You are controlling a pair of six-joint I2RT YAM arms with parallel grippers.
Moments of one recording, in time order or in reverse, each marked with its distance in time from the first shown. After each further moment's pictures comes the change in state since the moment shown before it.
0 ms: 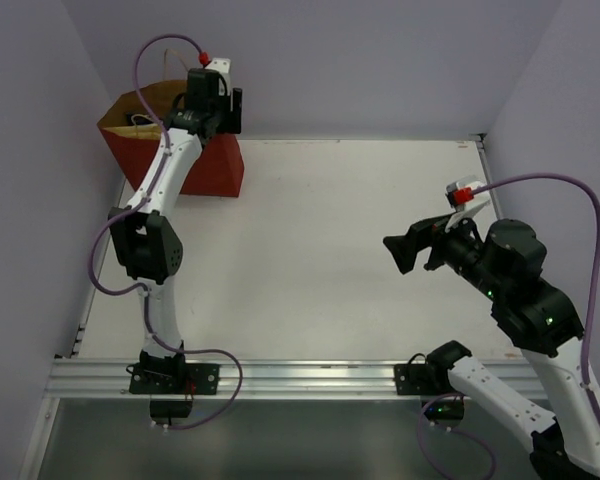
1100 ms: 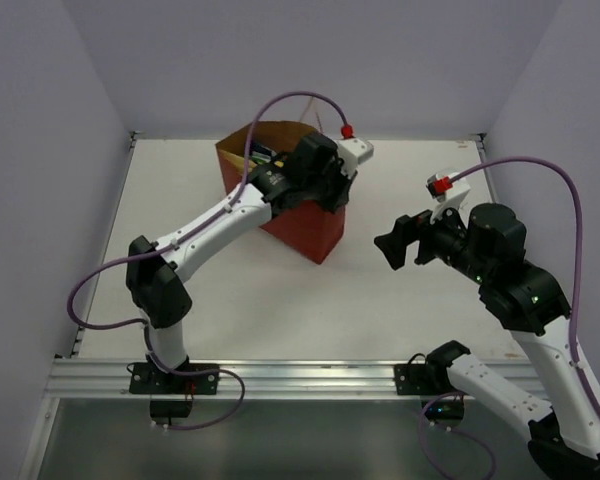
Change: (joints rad) left arm -0.523 -0.206 -0.285 -0.001 0.277 0.038; right arm 0.000 0.098 0.020 -0.034 -0.049 -0.016
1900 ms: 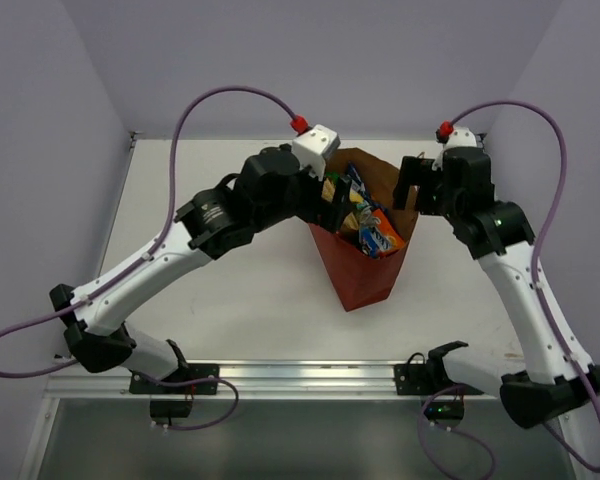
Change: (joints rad) left arm -0.254 -0.368 -0.101 -0.039 -0.289 -0.237; right arm -0.126 0.293 0.196 -0.045 0.325 0.142
